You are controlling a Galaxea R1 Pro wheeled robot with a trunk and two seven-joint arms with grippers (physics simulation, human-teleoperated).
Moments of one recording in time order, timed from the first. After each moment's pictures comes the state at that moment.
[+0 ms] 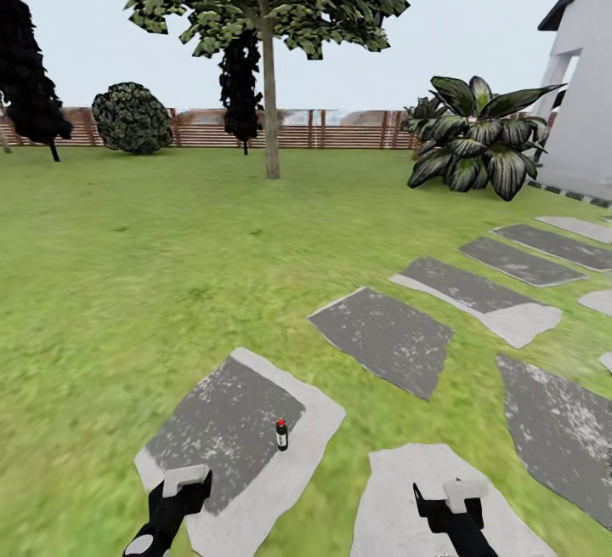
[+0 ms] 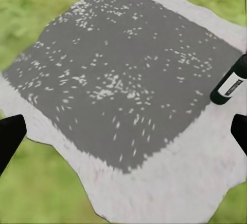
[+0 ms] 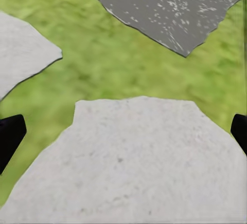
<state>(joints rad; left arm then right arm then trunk) -0.42 0.02 0.13 -0.29 0.01 -0.34 -0.01 -0.25 -0.10 0.00 -0.56 0.05 -0.32 0.00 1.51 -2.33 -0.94</state>
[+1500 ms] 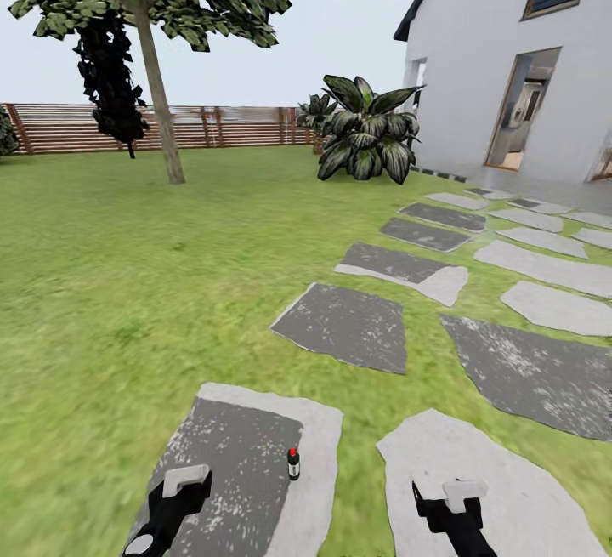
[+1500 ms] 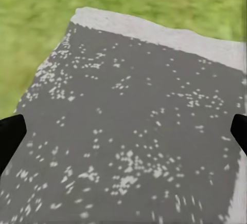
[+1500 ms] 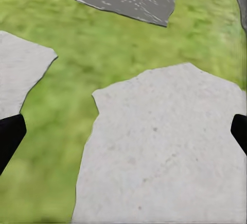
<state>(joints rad) -0.42 0.02 0.13 -0.29 0.01 -0.34 -0.01 -0.25 -0.10 0.00 -0.56 0.05 -0.32 0.00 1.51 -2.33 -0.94</state>
